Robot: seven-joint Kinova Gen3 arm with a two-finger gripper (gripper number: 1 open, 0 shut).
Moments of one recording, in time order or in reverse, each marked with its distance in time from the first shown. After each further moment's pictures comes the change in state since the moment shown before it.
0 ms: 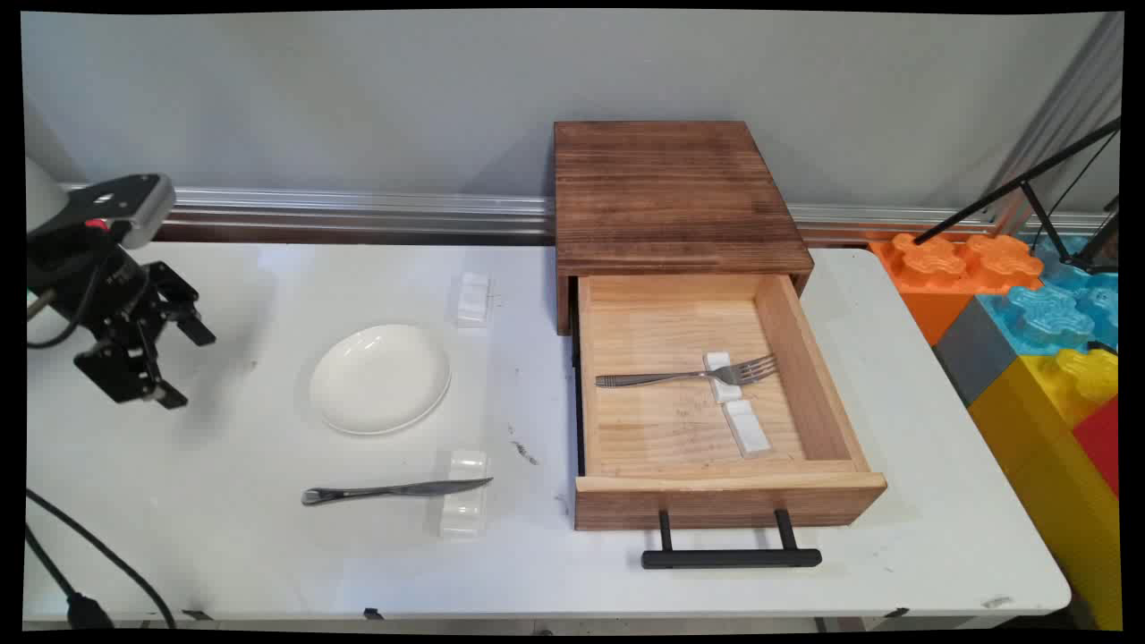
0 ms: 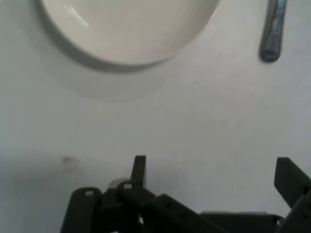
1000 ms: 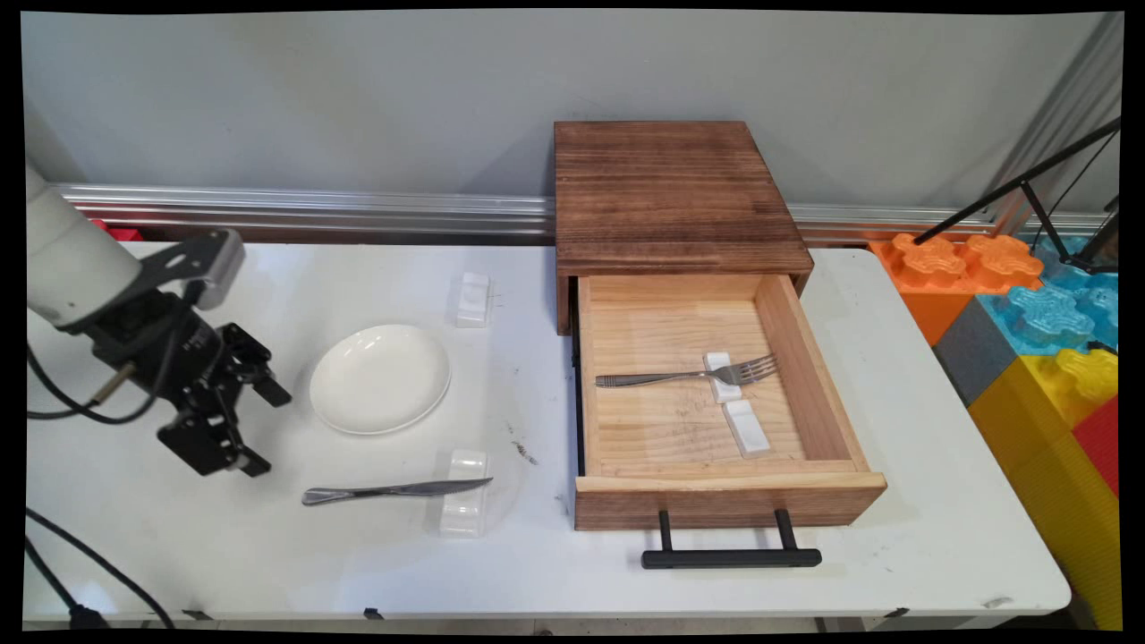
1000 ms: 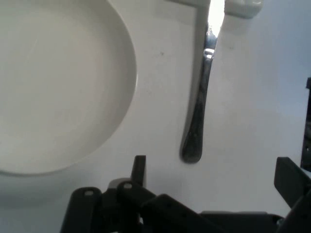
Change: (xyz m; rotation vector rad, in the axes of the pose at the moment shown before) arm 0.054 0.063 0.047 -0.060 0.114 -0.038
